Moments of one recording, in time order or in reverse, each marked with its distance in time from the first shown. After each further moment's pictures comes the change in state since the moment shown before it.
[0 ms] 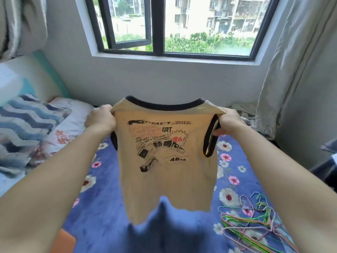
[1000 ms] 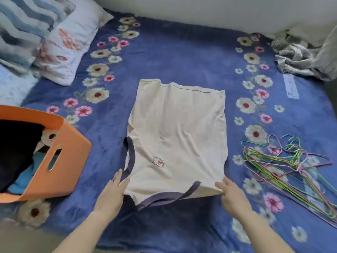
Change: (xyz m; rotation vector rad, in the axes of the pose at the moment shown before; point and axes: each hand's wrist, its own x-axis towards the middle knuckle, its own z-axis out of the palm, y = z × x) left_hand -0.358 -0.323 0.275 0.180 -0.565 0.153; right_hand -0.227 0.425 0.156 -0.893 -0.574 -0.128
